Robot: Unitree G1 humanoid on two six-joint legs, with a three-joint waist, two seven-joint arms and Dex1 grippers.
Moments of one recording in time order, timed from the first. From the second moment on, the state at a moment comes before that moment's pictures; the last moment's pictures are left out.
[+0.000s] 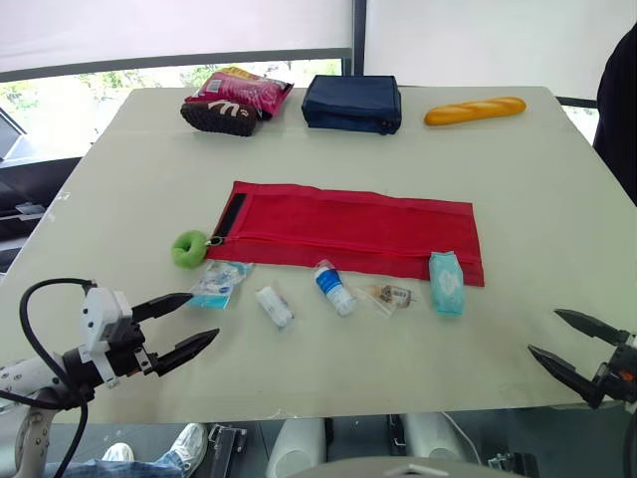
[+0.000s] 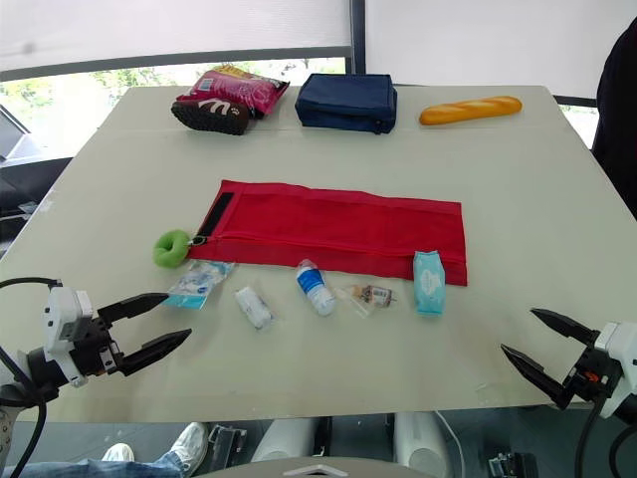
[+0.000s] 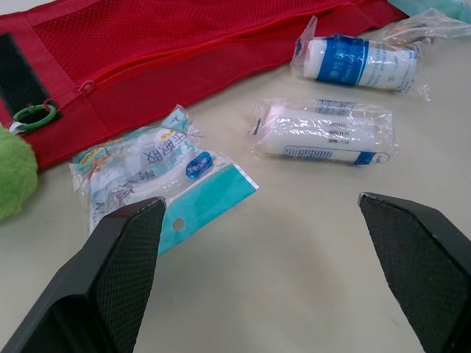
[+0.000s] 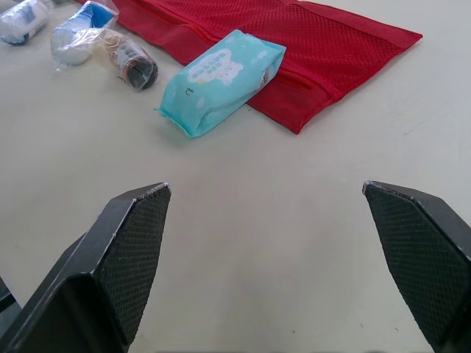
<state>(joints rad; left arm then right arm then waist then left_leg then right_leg) 0.36 0.79 0.52 -0.14 -0.57 0.19 -1.18 0.49 -0.65 -0.49 -0.18 0.60 0.00 1.11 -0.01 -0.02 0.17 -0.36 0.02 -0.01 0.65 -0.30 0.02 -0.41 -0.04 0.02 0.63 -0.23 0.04</state>
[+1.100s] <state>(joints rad) 0.20 0.80 0.47 -0.02 -0.47 0.19 -1.06 0.45 -0.64 -0.44 -0.24 0.62 0.04 1.17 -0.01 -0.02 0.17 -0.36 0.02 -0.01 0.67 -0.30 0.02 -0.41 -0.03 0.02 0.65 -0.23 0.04</state>
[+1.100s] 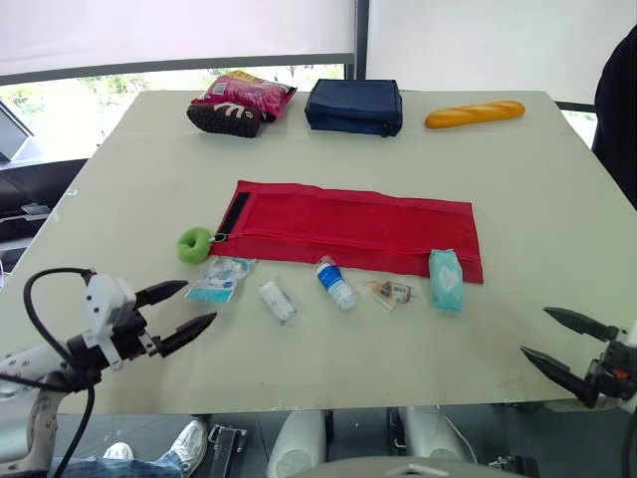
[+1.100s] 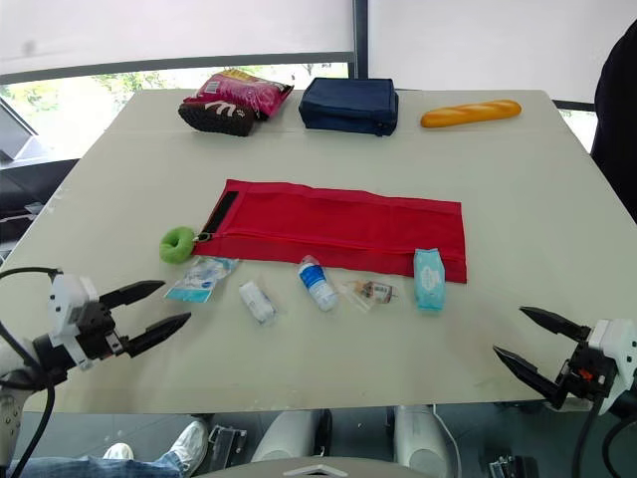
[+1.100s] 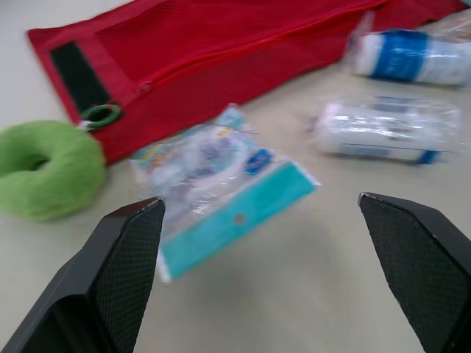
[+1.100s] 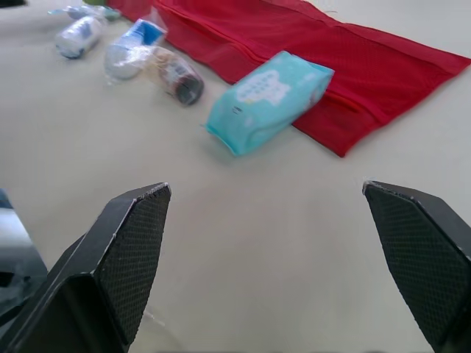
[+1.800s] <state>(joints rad) -0.19 0.99 0.25 0.29 -0.36 0.26 -1.26 0.15 -0.67 -0.22 -0.69 0.78 0.39 0.85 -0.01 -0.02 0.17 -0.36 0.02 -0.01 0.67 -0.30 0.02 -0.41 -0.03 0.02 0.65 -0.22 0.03</state>
